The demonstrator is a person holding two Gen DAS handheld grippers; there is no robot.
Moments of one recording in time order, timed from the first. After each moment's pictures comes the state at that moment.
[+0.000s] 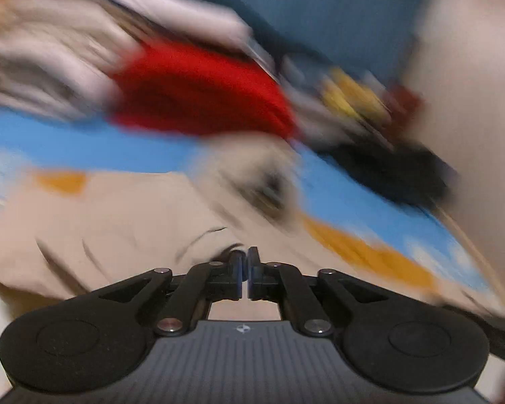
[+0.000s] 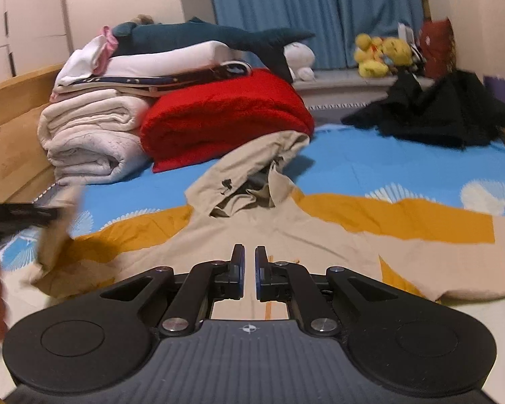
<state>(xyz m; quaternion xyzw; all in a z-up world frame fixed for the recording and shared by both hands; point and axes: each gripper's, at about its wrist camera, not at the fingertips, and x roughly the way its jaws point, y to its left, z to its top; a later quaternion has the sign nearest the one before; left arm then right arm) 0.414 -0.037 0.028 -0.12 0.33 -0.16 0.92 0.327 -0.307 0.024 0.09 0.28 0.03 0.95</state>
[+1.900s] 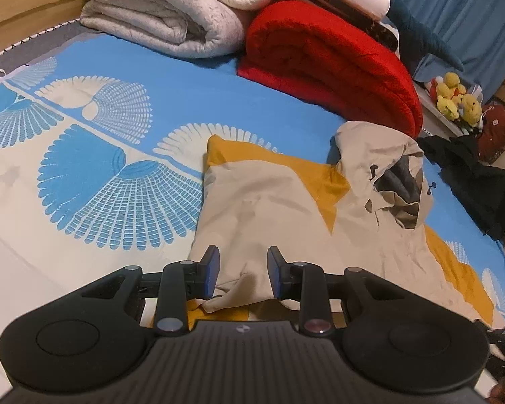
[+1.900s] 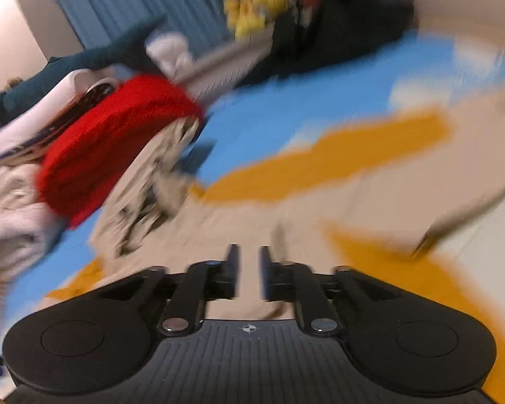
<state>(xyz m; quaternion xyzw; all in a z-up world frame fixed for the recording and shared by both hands) 0.470 0.120 0.003 -0.17 0.41 0.03 0.90 0.392 -0.396 -0.067 0.33 0.31 -0.08 0.89</state>
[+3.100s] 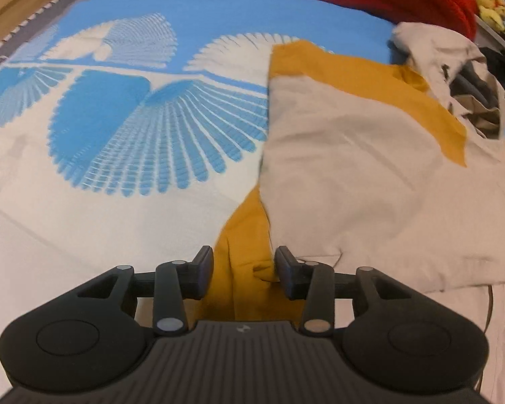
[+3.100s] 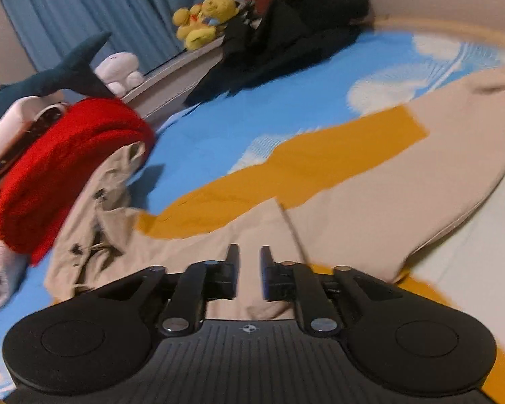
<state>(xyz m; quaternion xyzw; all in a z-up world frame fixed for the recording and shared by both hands) 0.493 0.122 -0.077 -0.06 0.52 0.08 0.85 0.416 -0.413 -0.078 0.33 0.30 -0.17 0.88</state>
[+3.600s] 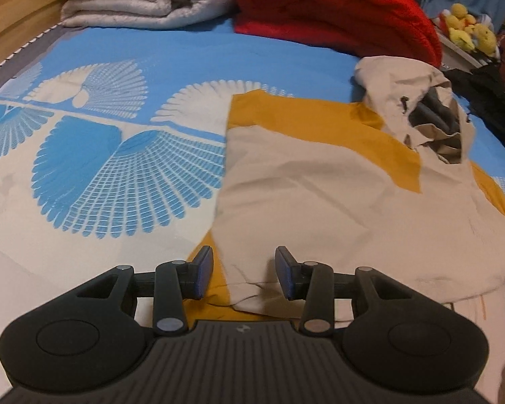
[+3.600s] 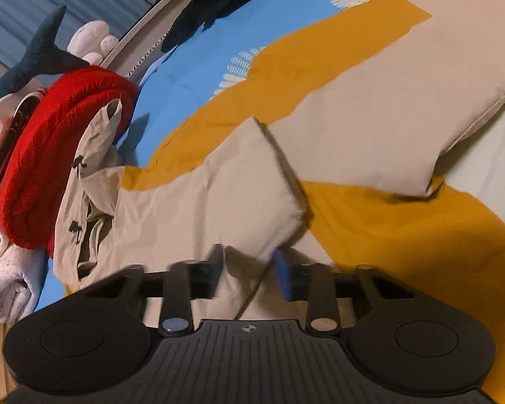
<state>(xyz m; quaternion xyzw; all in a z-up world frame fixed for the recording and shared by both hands) 0.493 0.094 -0.048 -0.07 0.47 0.03 0.88 0.424 -0.434 -0.118 0.40 0.35 -0.16 0.83</state>
